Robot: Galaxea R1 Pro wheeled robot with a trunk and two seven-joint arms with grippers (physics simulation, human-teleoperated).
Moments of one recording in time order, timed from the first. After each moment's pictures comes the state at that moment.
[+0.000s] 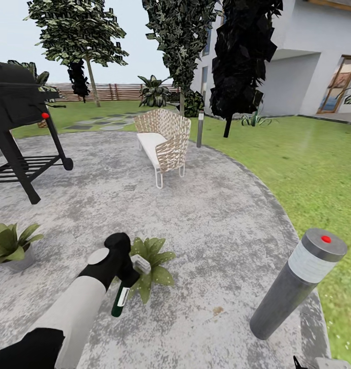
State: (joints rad) left arm -0.86 -0.11 -0.04 -0.73 -1.37 1.01 -1.31; right arm -0.36 -0.30 -0.31 -0.04 0.19 -0.60 0.03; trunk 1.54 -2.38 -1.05
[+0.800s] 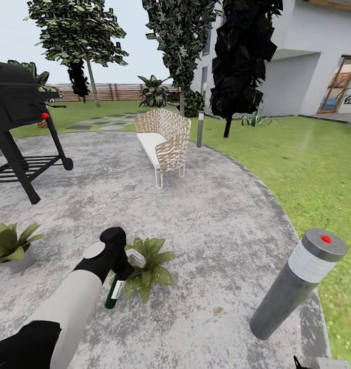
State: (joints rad) left arm -0.90 -0.08 -0.04 -0.73 -1.40 1.01 -1.32; right arm -0.36 -0.31 -0.31 -0.04 0.19 -0.59 0.02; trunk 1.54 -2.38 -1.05
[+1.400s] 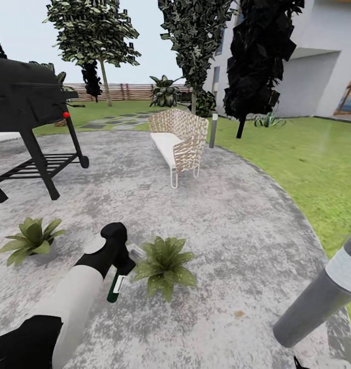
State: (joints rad) left arm -0.93 -0.08 -0.04 -0.73 -1.40 1.01 -1.32; right arm -0.36 -0.30 -0.31 -0.04 0.19 -0.60 0.02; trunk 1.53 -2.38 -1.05
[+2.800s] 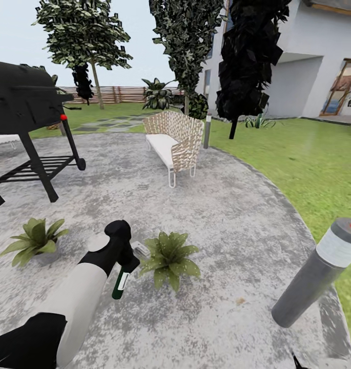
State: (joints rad) left arm -0.94 -0.11 -0.04 -0.73 -1.40 1.01 -1.32; right arm -0.36 -0.31 -0.31 -0.04 0.19 -0.59 0.02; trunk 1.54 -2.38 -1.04
